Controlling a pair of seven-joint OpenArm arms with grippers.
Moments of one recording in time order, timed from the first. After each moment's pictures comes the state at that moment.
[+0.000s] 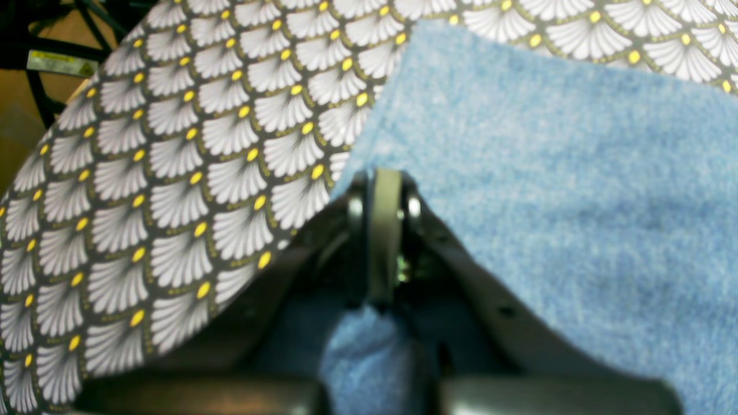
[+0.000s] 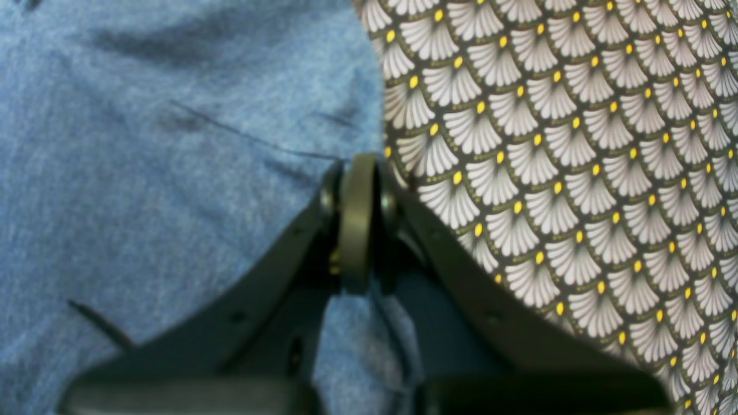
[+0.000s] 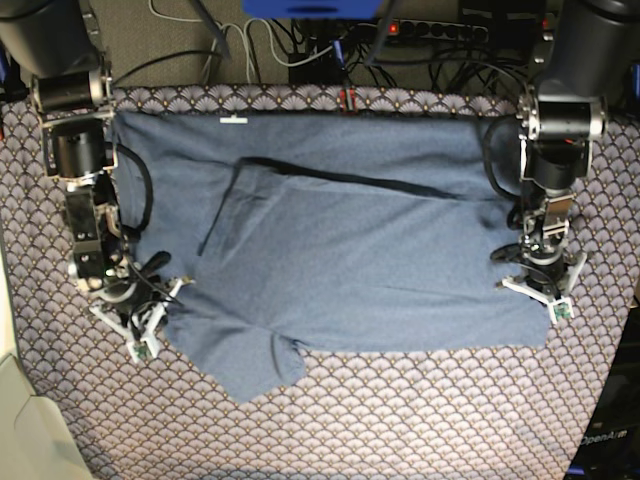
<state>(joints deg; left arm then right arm) -31.6 -17.0 0.8 18.7 -13.9 8.0 -13.3 23.4 18.0 -7.2 57.0 5.3 17.5 -27.2</state>
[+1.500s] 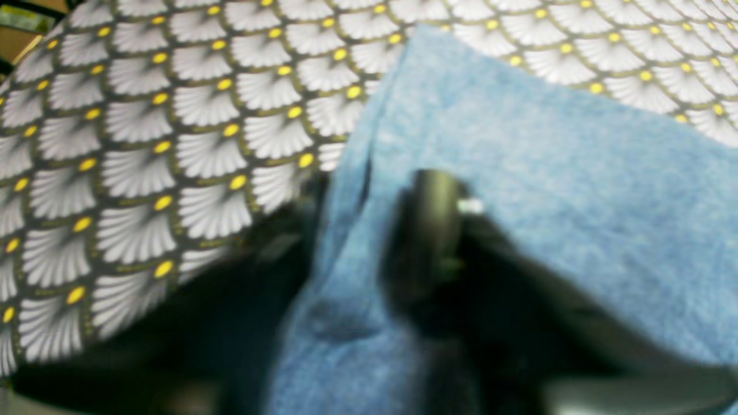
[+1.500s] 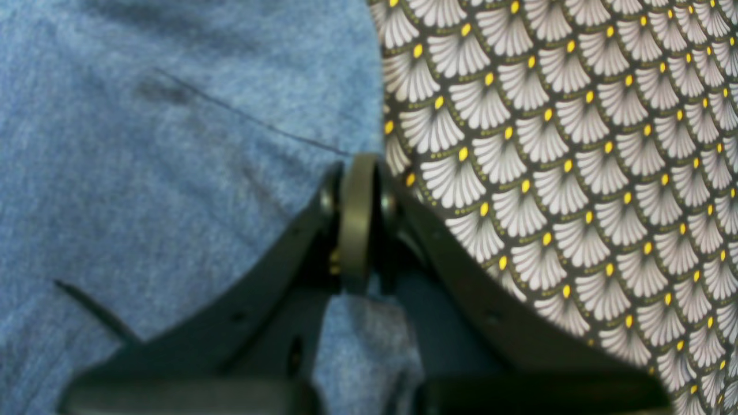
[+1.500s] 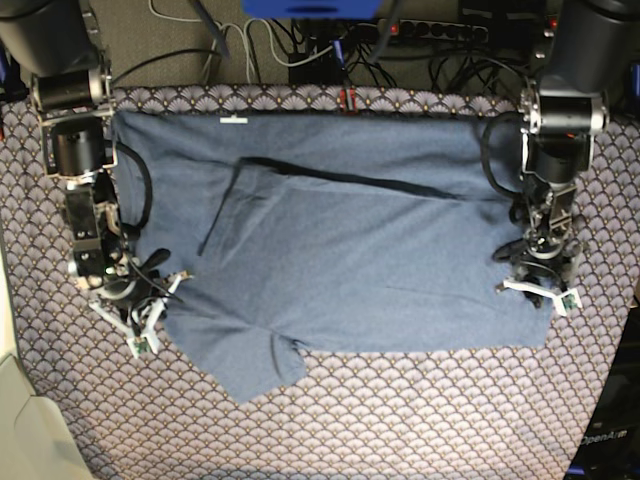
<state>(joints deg) -30.1 -17.4 1.1 18.7 -24.2 0.4 -15.4 23.1 18.2 -7.3 57.0 5.3 17.5 -29.1</state>
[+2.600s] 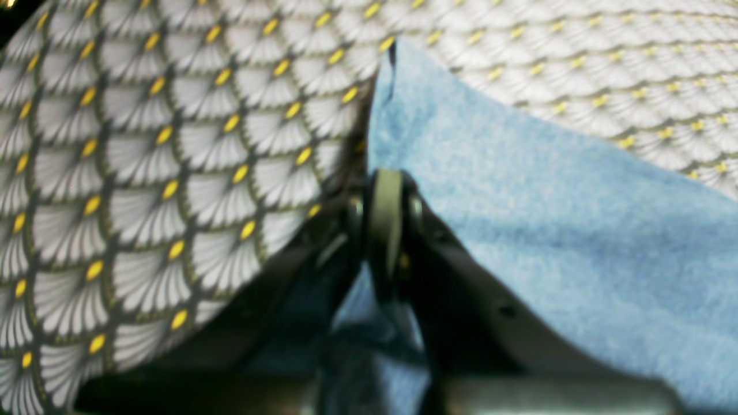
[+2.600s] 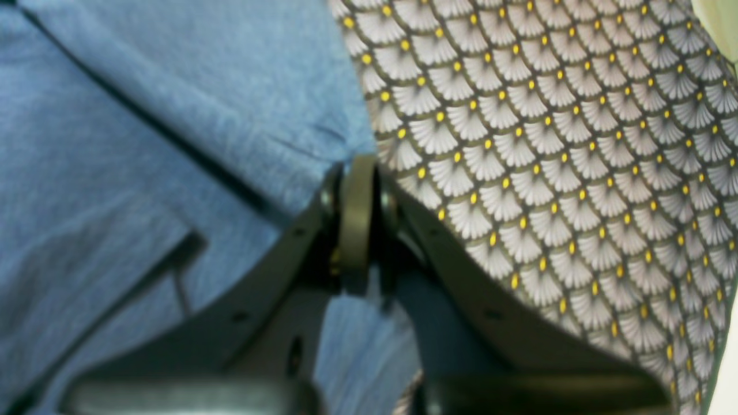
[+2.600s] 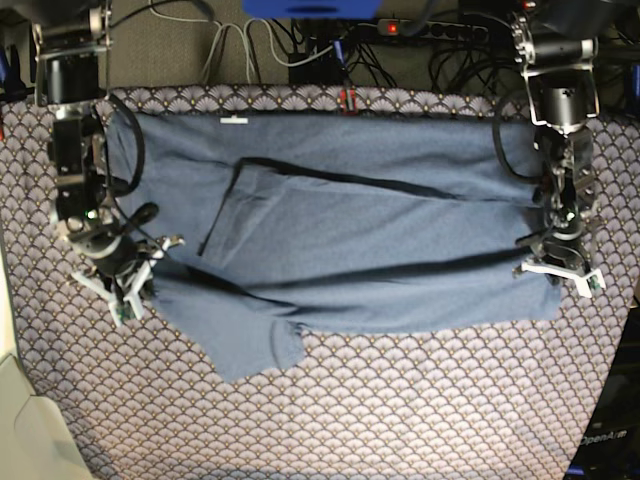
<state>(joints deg) -13.1 -17.6 -12.8 54.3 -24.1 0.4 10.3 5.3 19.4 0.3 83.9 5.2 17.8 -33.0</state>
